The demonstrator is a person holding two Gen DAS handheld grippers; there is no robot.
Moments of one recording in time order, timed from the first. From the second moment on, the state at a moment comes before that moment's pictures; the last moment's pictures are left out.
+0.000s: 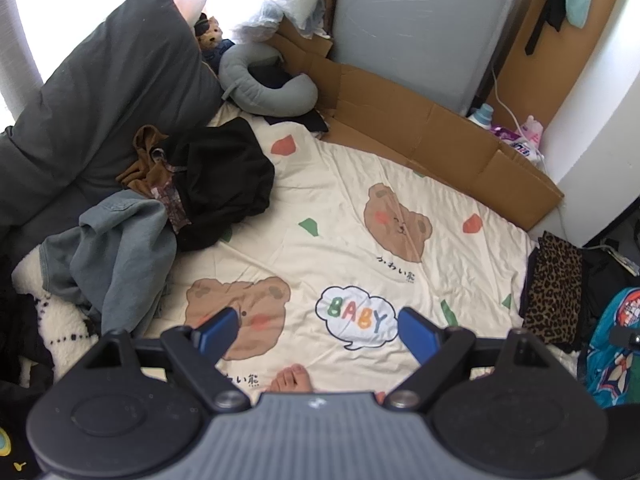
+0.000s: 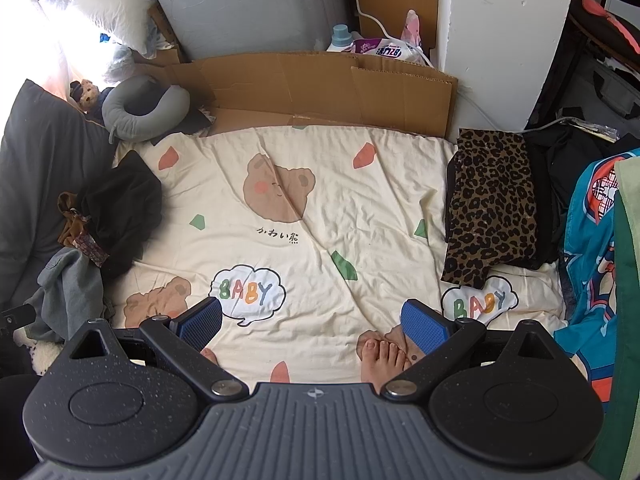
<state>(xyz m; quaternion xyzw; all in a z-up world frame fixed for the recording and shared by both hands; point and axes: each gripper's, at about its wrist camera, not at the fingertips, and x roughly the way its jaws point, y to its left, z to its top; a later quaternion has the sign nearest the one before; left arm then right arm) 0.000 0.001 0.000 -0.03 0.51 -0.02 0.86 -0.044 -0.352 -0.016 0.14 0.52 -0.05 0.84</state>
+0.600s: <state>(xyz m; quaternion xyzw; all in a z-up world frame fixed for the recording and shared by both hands) -0.001 0.001 0.000 -0.03 0.51 -0.02 0.86 -0.043 -0.351 -0.014 0.14 0.52 -0.04 0.84</state>
